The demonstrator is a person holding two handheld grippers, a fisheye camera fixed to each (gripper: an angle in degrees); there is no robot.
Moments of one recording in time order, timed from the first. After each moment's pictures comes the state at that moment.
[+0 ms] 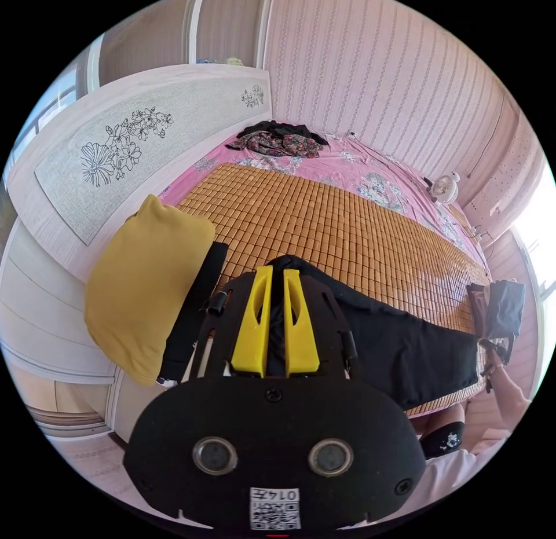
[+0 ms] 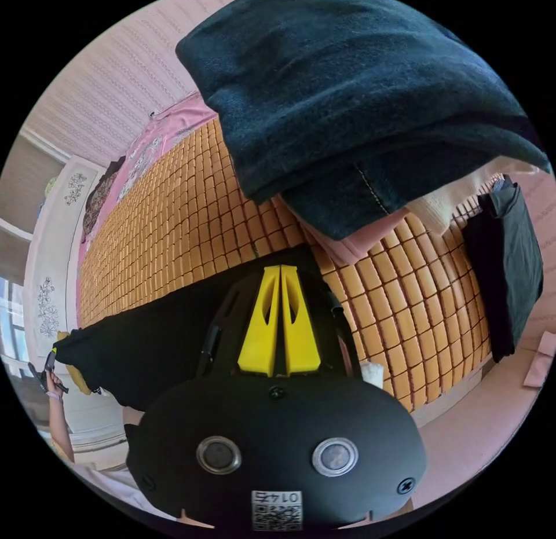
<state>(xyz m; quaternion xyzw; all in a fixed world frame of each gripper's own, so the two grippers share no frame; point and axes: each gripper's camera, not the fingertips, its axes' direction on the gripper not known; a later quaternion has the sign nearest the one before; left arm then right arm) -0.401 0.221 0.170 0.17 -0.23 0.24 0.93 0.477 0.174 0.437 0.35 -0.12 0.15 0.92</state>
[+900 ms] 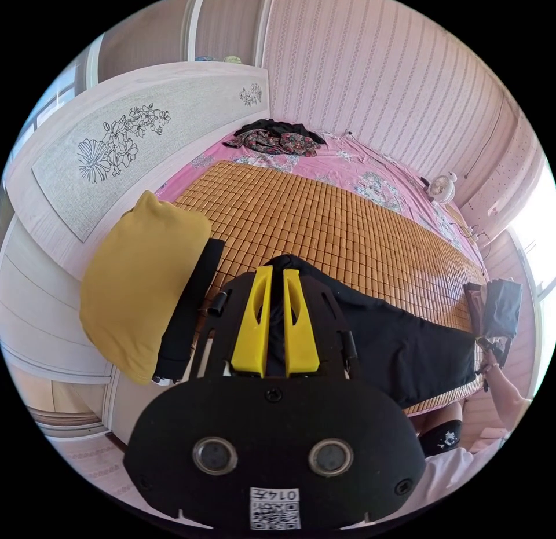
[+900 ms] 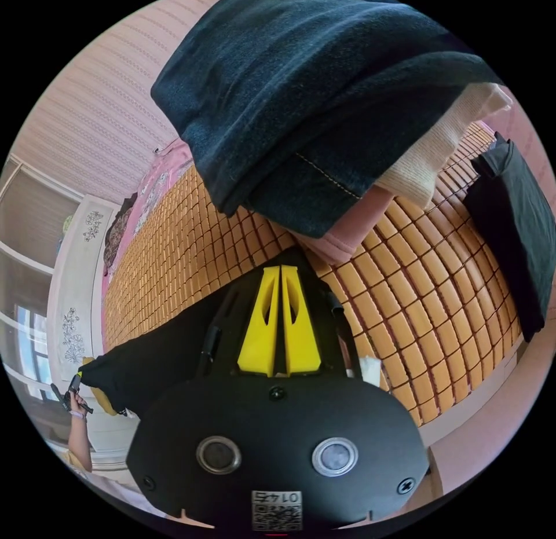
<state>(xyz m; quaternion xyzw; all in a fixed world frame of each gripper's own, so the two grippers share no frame) -0.437 0.218 0.174 0.17 -0.22 0.24 0.93 0.510 0.258 0.446 0.39 -0.19 0.20 0.88</state>
